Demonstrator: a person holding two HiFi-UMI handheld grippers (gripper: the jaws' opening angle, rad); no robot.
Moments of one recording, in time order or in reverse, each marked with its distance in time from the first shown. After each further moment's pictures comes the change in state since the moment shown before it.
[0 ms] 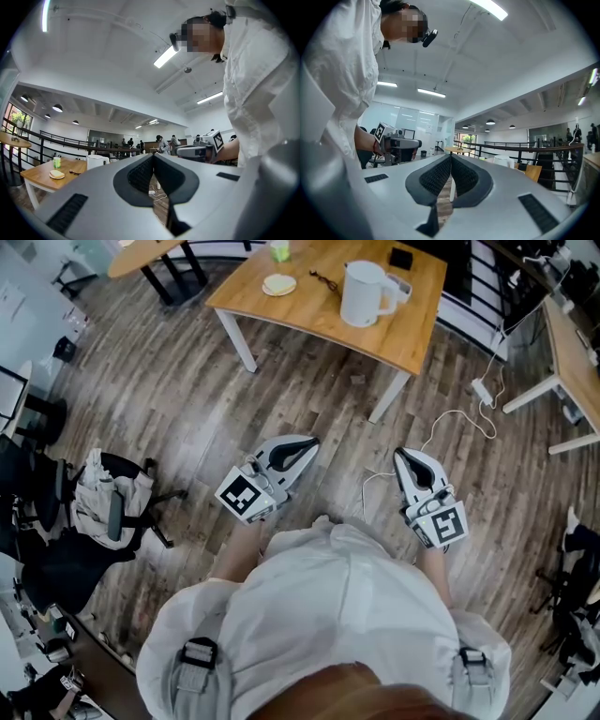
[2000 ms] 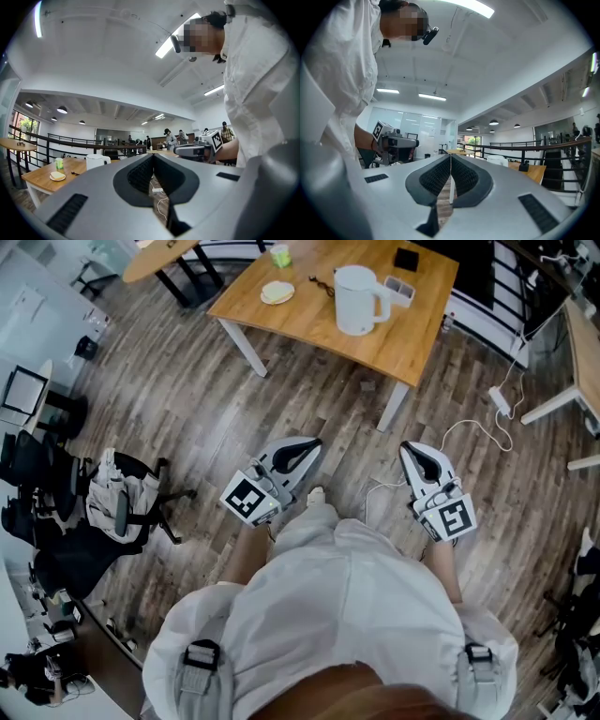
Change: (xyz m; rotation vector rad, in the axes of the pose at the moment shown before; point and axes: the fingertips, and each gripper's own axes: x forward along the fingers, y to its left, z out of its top) left arm 0.109 0.006 -0.016 0.020 0.063 0.095; right arm -0.012 -0.123 -0.028 0.017 -0.021 0.091
